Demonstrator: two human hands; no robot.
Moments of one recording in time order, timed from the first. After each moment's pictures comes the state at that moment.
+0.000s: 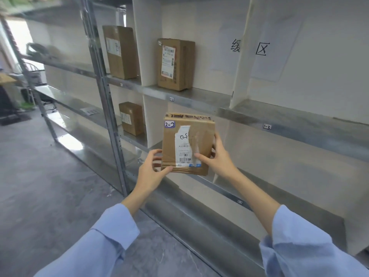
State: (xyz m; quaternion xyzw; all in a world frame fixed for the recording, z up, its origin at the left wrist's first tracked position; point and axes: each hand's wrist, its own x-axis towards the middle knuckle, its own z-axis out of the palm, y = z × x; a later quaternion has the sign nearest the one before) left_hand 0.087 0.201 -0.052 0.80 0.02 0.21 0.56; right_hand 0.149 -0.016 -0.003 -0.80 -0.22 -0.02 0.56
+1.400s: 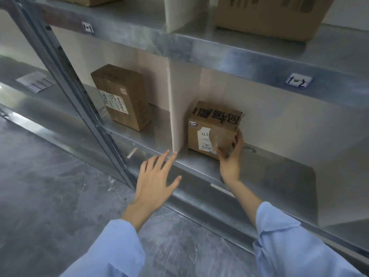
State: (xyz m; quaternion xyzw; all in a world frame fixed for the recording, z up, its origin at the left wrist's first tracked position) left_hand 0.434 0.474 -0.215 0.99 -0.10 0.09 0.08; right_hand 0.518 0.239 -0.258 -0.77 0.08 -0.18 0.61
